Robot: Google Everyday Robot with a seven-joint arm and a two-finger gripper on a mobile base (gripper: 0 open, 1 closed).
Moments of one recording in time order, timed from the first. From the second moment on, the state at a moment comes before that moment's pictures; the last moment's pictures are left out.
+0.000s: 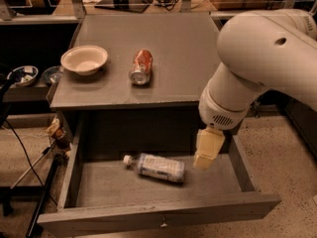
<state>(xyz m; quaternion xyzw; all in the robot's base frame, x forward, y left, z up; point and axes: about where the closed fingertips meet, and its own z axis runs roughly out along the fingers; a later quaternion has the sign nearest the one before) 0.457 -0.105 0.833 -0.62 0.77 0.01 0.13</state>
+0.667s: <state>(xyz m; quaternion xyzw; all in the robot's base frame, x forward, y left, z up) 0.461 -0.096 0.807 -0.61 0.79 0.00 0.13</state>
